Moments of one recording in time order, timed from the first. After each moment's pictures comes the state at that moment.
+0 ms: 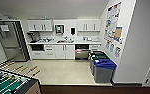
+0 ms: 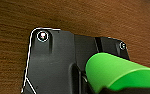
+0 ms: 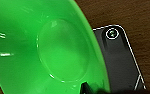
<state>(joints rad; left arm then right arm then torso) 1.54 2.90 -2.59 0.40 -0.25 -0.51 -1.49 3.00 -2.67 -0.17 0.15 0.27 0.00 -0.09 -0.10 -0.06</state>
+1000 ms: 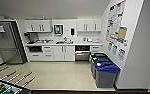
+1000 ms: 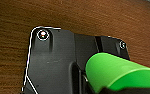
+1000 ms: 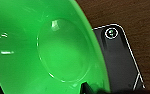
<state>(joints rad) 1.54 2.89 -2.59 0.40 -0.25 -0.51 -1.50 3.00 -2.67 -0.17 0.15 0.27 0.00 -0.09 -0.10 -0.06</state>
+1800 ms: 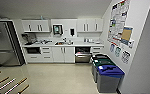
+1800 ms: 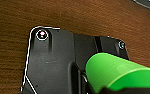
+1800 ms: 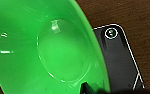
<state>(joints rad) 1.54 2.89 -2.58 0.40 -0.25 -0.51 -1.50 3.00 -2.67 -0.17 0.15 0.27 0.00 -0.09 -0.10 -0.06</state>
